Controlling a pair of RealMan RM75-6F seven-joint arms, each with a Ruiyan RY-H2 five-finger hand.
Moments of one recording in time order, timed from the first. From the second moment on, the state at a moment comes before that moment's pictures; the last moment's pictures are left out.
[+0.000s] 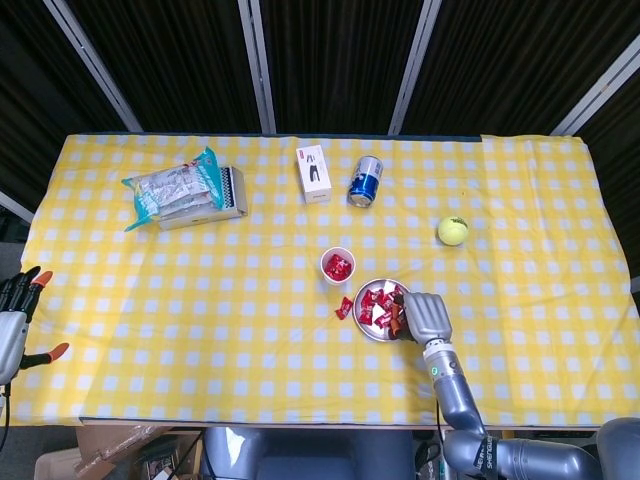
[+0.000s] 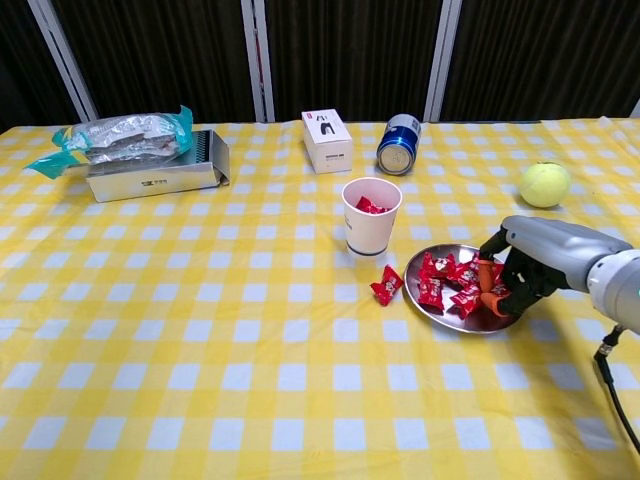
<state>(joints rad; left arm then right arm) -0.12 -1.10 -0.06 -1.63 1.40 1.40 0.05 0.60 -1.65 0.15 -1.59 -0.80 1.16 -0.52</state>
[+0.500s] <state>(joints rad) -0.12 -1.10 -0.05 -1.63 1.40 1.41 0.05 0.60 -1.61 0.19 -1.66 -0.86 1.19 -0.53</state>
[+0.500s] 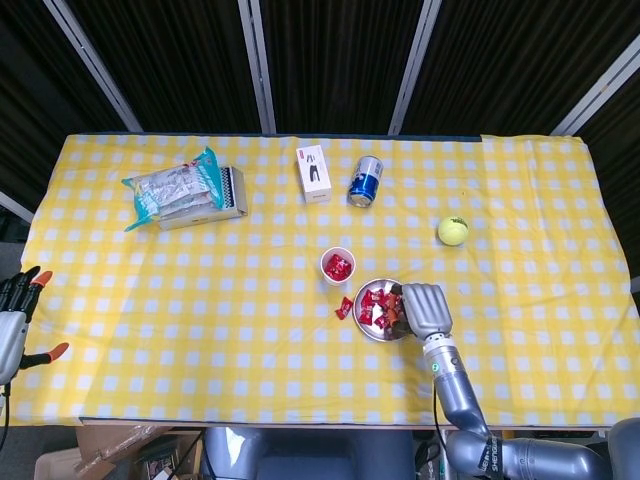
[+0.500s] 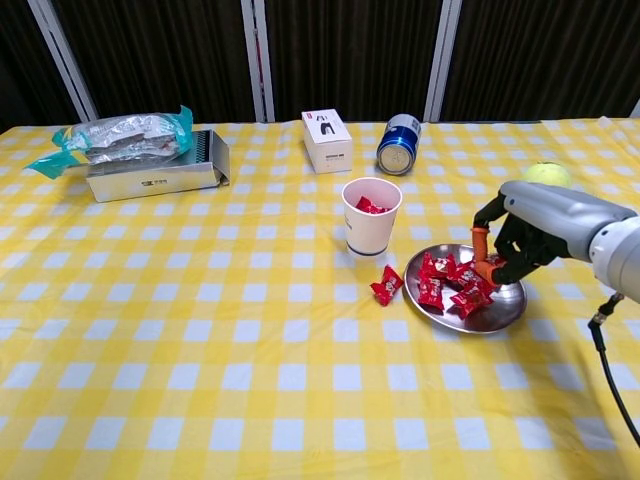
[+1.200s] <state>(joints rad) -0.12 -1.09 -0.05 -1.64 1.39 1.38 0.05 0.76 -1.57 0.33 -1.76 -0.78 1.15 -0.64</state>
